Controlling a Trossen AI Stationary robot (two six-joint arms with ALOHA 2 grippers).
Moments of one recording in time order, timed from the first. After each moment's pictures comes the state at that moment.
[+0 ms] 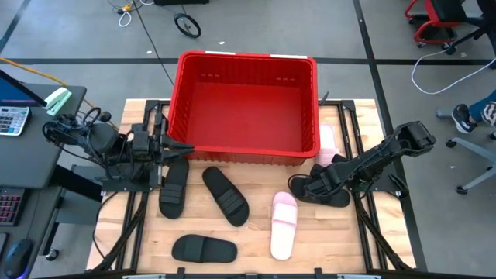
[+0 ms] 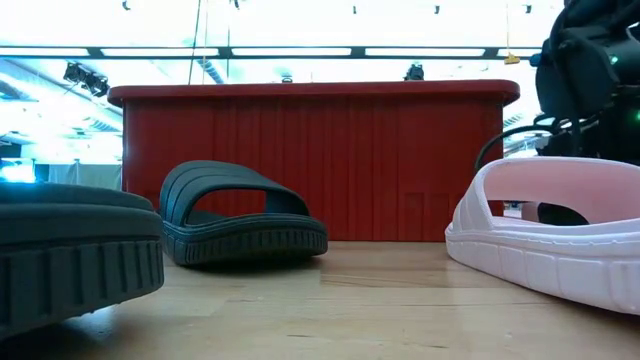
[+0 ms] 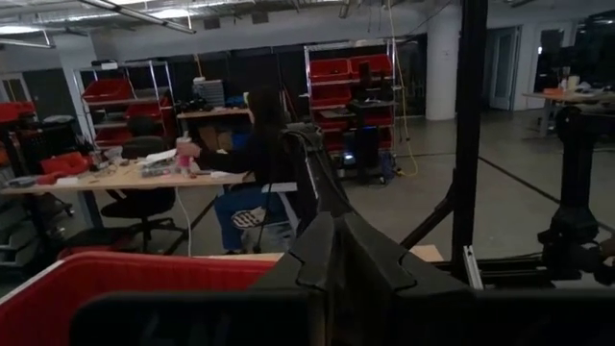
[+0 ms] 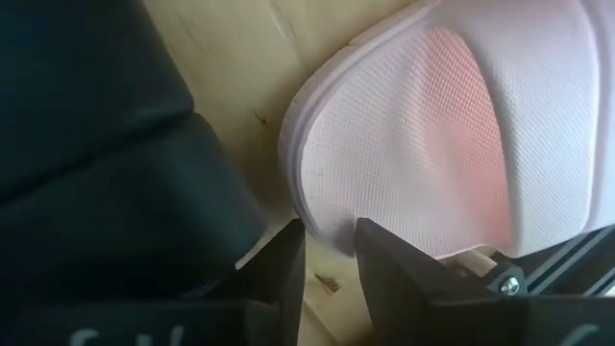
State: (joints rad) left arm -0.45 0.88 1.15 -0.16 -0.52 0.10; right arm 0.32 1.43 0.61 -1.03 0.24 0.89
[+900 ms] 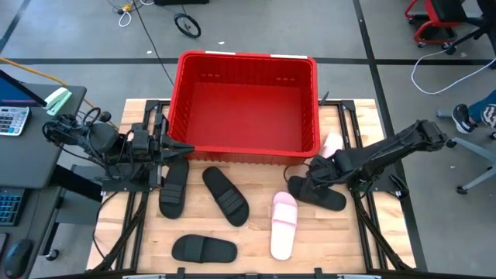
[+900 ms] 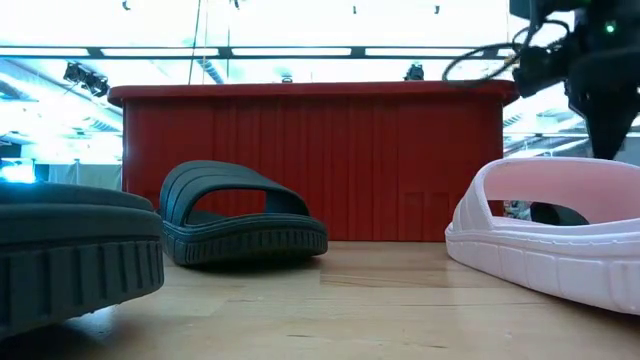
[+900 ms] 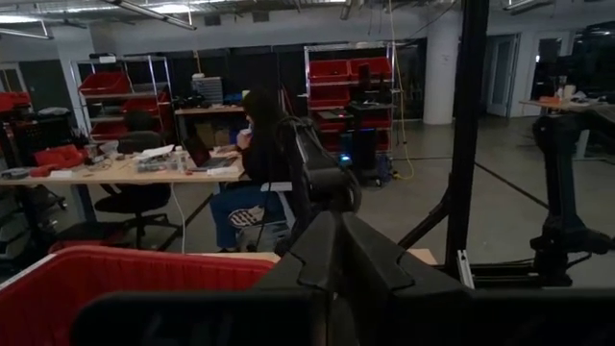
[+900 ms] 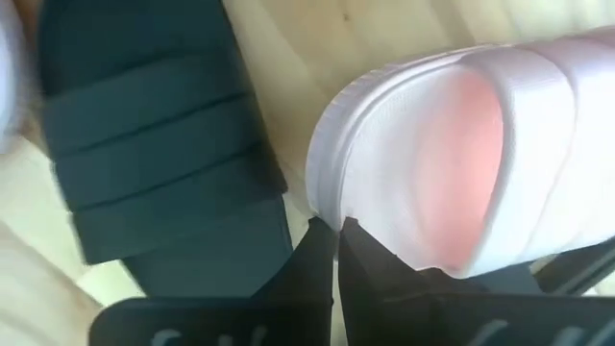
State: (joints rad) left arm -0.45 0.88 1.15 -0.16 -0.52 0.06; right arm 0.27 1.26 0.87 -1.24 0.16 0.95
